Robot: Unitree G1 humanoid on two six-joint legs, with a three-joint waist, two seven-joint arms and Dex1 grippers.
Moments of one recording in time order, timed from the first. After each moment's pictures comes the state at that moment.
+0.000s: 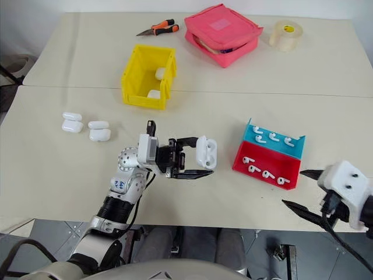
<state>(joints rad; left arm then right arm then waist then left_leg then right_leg) -0.43 0.08 -0.19 0.21 -0.45 -0.25 -1.27 0.56 -1.10 -0.71 -0.66 0.54 0.69 0.99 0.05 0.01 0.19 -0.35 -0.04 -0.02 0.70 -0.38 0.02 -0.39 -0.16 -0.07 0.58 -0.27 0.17</state>
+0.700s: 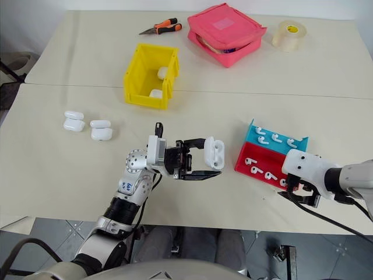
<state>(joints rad) -0.42 0.05 -0.22 0.21 -0.44 -0.26 -1.22 0.16 -1.31 -0.15 -0.49 0.25 0.65 0.97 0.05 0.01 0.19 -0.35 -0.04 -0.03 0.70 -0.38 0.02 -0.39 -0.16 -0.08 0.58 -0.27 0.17</state>
